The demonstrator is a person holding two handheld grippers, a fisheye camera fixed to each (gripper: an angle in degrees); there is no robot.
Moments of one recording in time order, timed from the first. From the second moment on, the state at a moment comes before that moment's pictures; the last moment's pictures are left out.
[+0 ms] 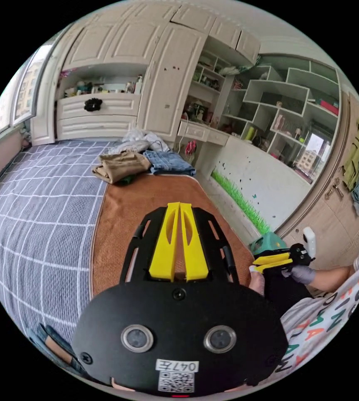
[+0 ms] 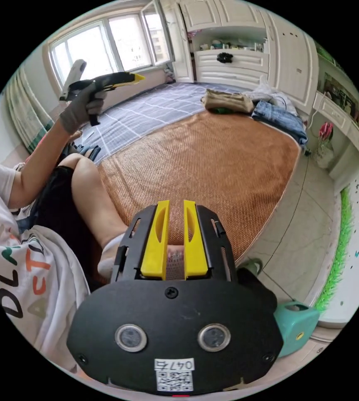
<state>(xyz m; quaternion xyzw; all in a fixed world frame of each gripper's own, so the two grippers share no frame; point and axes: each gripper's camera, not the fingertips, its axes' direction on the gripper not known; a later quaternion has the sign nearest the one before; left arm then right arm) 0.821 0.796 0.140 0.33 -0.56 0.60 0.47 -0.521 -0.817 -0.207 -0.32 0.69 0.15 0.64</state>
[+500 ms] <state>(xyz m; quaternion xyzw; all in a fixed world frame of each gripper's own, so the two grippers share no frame) 0.586 0.546 0.001 0.30 -0.59 0.51 0.55 -0.271 -0.988 -0.245 -0.33 0.78 0.05 0.53</state>
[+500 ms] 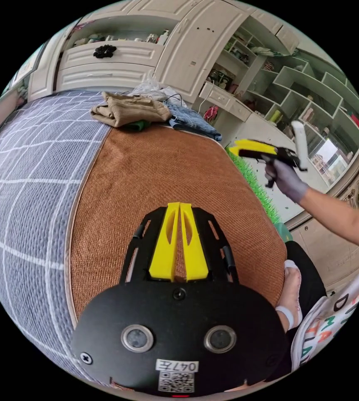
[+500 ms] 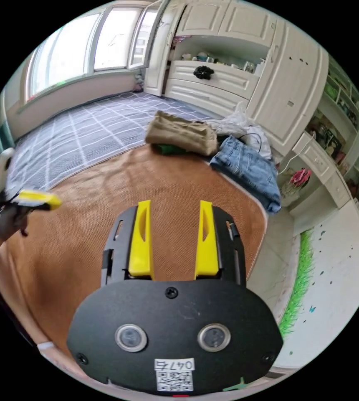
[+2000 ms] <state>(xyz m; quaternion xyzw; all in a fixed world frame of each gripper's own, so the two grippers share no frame) 0.259 0.967 -0.317 0.56 -0.38 0.42 0.60 -0.326 -0.852 -0.180 -0.28 0.46 0.25 0.80</state>
